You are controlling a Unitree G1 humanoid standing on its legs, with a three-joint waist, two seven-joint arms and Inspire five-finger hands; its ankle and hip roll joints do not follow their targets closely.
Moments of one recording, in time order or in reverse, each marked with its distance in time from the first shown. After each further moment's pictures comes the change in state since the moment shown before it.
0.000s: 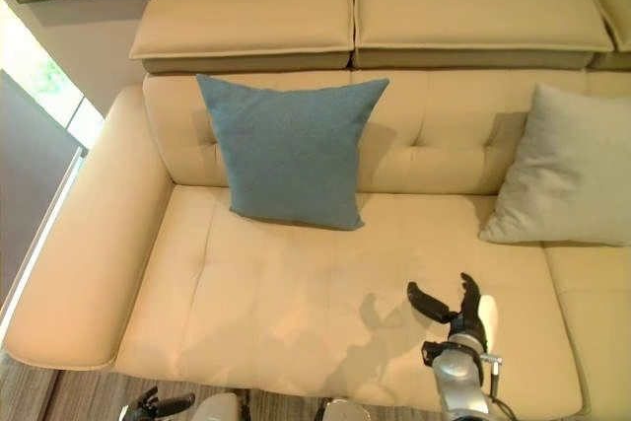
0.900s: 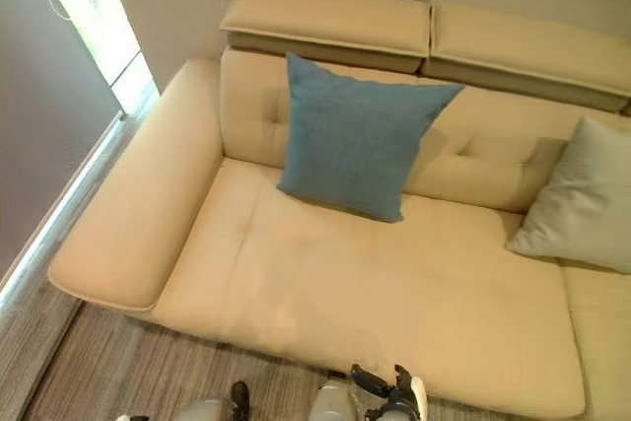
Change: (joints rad) left arm -0.001 0.069 -0.222 0.123 0.521 0.066 0.100; right arm -0.030 0.163 0.138 0.427 0.038 -0.001 0.026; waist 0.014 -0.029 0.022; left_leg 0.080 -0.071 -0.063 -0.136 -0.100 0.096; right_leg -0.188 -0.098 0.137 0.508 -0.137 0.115
